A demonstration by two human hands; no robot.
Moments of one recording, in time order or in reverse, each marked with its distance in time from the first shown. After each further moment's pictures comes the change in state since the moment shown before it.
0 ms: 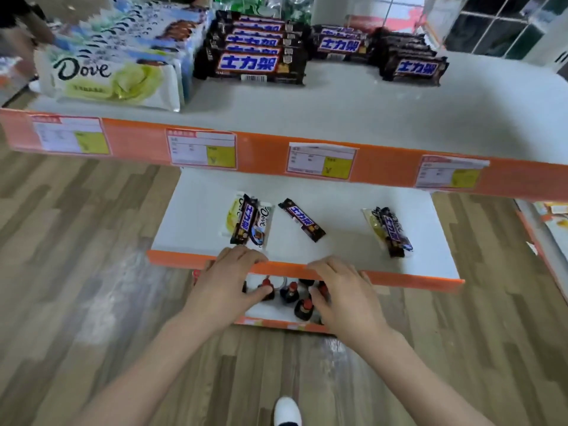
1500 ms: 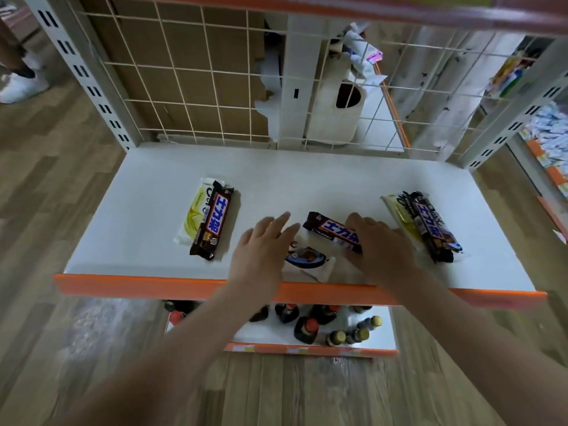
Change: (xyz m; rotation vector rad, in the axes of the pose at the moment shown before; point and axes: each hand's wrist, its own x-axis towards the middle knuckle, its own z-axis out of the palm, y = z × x) left_hand 0.154 -0.036 0.145 0.231 -0.036 0.105; right_hand 0.142 0.152 0.116 -0.196 0.023 0.096
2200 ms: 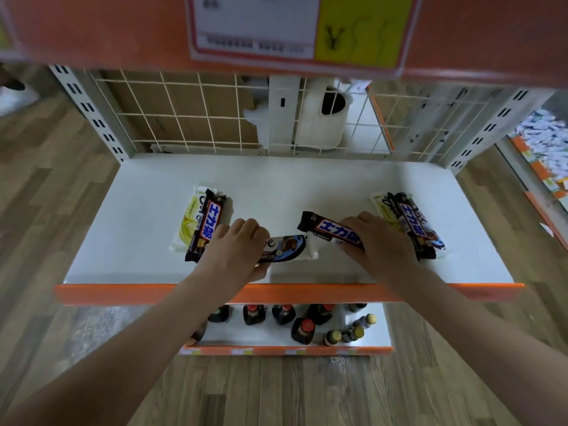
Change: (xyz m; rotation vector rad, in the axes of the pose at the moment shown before) left_hand -0.008 -0.017 -0.036 0.257 0.001 0.165; right_hand -0.013 0.010 -0.024 0.079 0.082 -0.051
